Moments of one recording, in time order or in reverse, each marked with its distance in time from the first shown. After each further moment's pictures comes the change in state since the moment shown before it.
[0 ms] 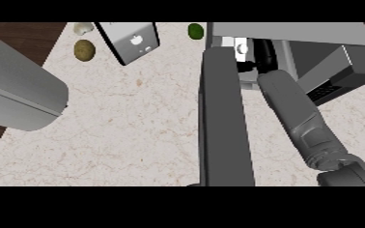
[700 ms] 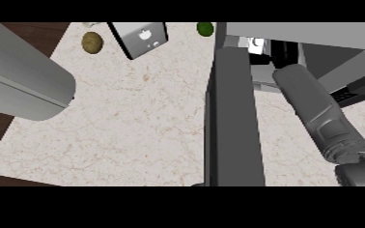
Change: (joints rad) left arm -0.055 0.013 -0.029 0.050 -0.026 -0.013 -0.010; right arm -0.051 -0.092 0.025 0.108 0.089 -0.253 -0.010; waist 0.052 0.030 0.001
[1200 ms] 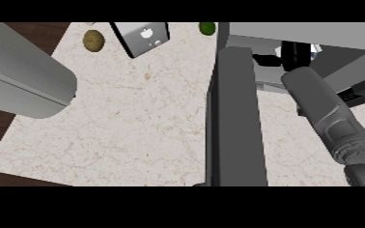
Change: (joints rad) left arm -0.043 0.011 -0.005 0.032 -0.068 0.009 -0.021; right arm 0.006 -0.043 0.035 0.056 0.052 -0.120 0.095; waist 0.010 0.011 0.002
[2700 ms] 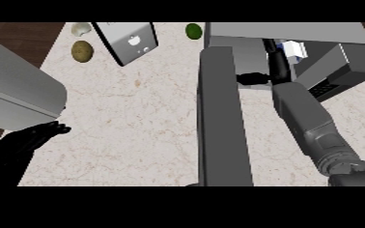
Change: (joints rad) left arm -0.039 -0.058 -0.242 0.063 -0.101 -0.134 -0.026; right arm 0.092 0.082 -0.206 -0.041 -0.221 0.605 -0.283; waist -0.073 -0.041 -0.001
